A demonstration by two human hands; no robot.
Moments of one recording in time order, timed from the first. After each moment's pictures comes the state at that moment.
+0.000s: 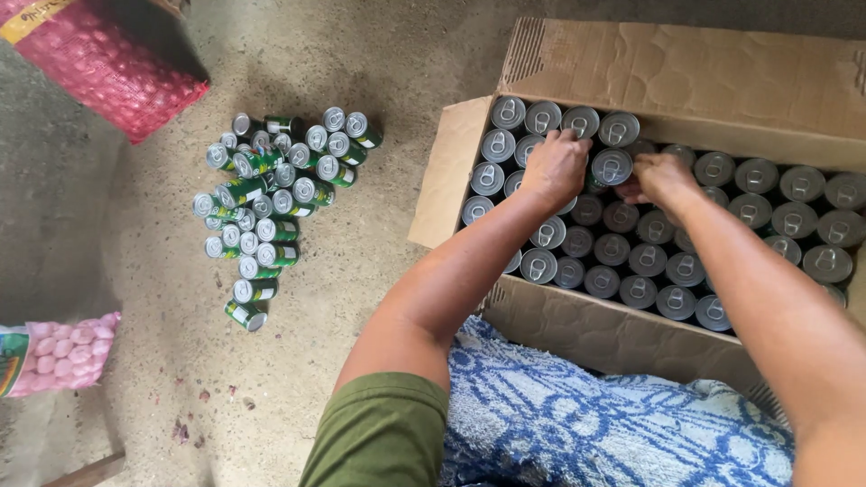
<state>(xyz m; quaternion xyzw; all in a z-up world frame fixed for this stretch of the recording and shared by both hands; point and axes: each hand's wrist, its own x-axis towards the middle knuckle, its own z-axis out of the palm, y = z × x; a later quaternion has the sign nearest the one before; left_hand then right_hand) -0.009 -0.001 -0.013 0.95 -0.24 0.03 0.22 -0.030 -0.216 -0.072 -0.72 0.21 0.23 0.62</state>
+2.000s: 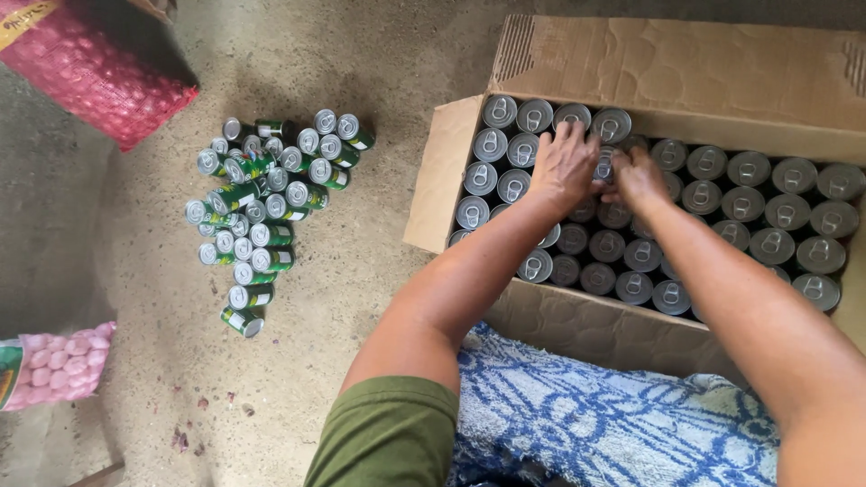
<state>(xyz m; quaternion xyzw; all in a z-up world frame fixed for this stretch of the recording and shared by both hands) -0.024 -0.021 0.027 0.95 -0.28 0.02 0.11 -0.034 -0.188 -0.099 -0.74 0.23 0.11 0.63</state>
